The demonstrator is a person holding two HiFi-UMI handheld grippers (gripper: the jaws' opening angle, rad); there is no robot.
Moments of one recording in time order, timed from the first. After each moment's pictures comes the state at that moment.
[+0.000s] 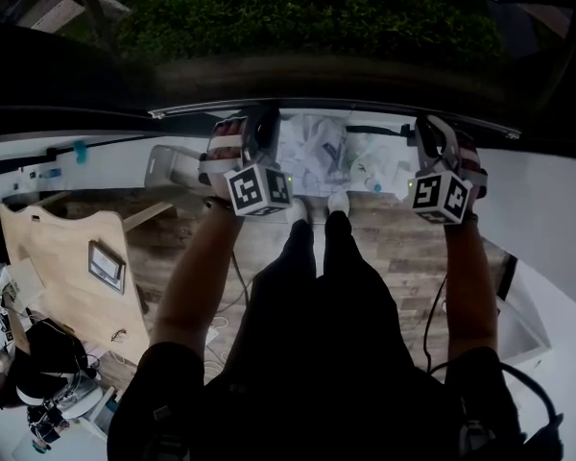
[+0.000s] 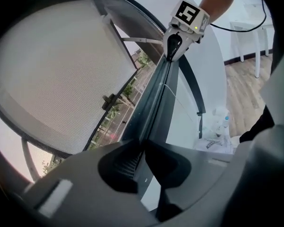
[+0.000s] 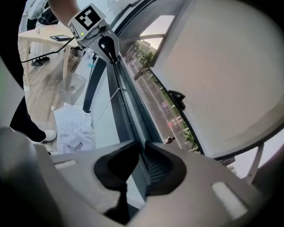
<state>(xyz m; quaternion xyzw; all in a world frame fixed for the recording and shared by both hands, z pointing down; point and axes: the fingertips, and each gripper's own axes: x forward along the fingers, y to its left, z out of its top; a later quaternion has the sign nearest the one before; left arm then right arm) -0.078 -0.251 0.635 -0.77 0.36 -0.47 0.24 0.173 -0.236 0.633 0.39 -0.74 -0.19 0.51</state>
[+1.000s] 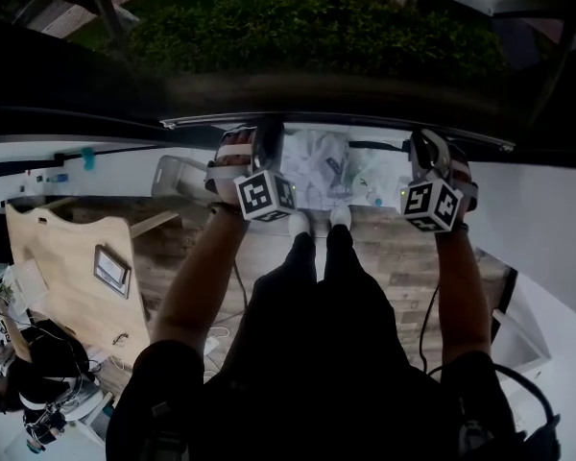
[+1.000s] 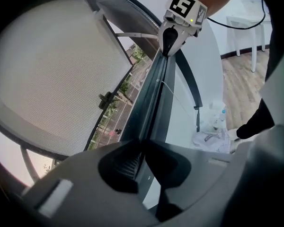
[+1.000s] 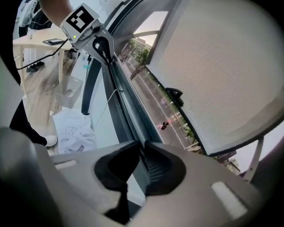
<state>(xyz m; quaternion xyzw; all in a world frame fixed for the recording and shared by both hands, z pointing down) -0.077 -0.256 0.636 -0.75 0.34 -0.51 0.25 0.172 -0.239 0.628 0.41 -0.74 -0.15 0.51</state>
